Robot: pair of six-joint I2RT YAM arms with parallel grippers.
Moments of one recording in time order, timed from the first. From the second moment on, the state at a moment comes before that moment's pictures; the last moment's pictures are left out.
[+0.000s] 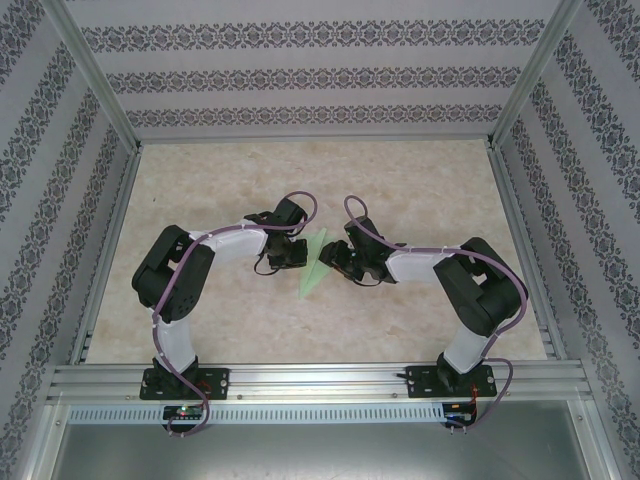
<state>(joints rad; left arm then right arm) -0.60 1.88 1.15 -0.49 0.21 -0.67 0.62 1.72 0.77 0.10 -0.28 1.03</state>
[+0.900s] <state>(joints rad) -0.60 1.88 1.12 -0.45 0.26 -0.68 0.61 1.70 0.65 0.41 -0.37 0.97</state>
